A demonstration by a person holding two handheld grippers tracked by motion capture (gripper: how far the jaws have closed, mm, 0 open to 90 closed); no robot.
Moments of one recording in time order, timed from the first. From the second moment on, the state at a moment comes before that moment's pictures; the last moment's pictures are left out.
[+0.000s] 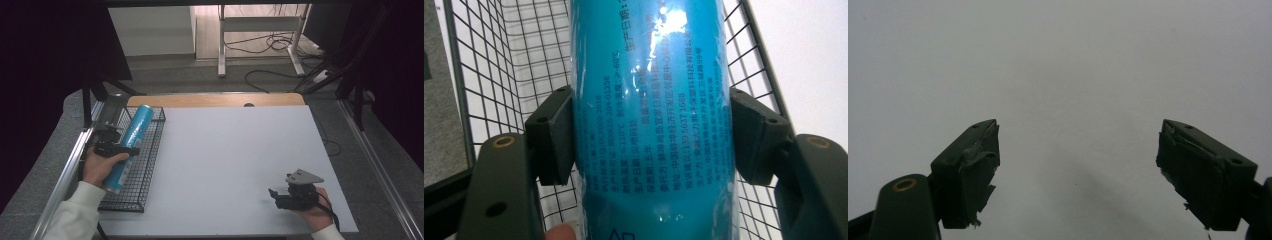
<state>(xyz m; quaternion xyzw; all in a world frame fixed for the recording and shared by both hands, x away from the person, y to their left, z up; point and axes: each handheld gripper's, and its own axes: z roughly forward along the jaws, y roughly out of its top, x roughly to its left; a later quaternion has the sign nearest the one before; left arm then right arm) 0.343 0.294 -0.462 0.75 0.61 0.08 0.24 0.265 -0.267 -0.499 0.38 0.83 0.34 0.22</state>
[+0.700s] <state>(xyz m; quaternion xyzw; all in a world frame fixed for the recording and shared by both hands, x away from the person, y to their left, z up) 0.354 0.275 -0.495 0.77 0.61 0.08 0.17 0.266 -0.268 -0.500 0.37 0.84 0.33 0.22</state>
